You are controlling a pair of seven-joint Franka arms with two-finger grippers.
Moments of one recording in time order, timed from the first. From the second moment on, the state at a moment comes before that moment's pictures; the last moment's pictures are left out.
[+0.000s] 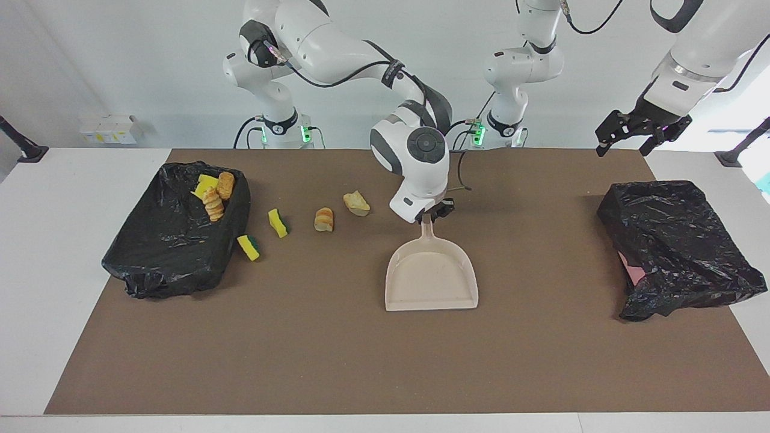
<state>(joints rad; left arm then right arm) 0.10 -0.03 -0.10 -1.55 -0.02 1.47 0.03 0.51 0.61 0.21 -1.39 0.09 1.89 0.65</state>
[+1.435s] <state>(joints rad) 0.03 -0.03 -0.14 -1.57 -0.02 1.52 0.03 0.52 0.39 0.21 -1.59 0.09 1.73 0.65</state>
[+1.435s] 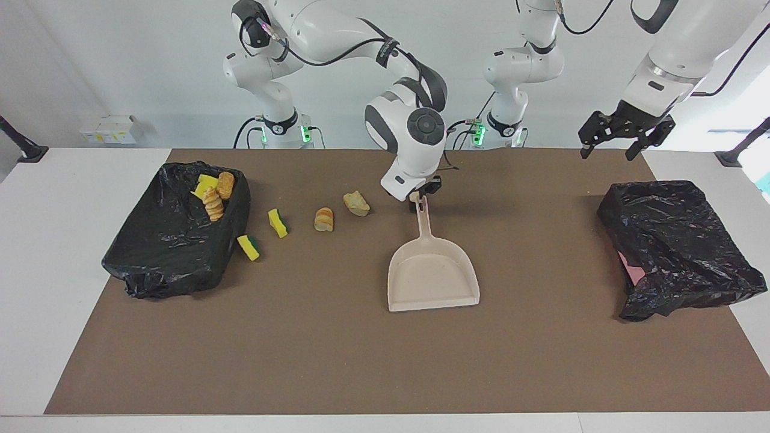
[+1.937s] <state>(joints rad) -0.11 0.08 -0.14 -1.61 -0.02 1.65 -0.05 0.61 0.17 0.22 -1.99 0.20 1.98 0.65</state>
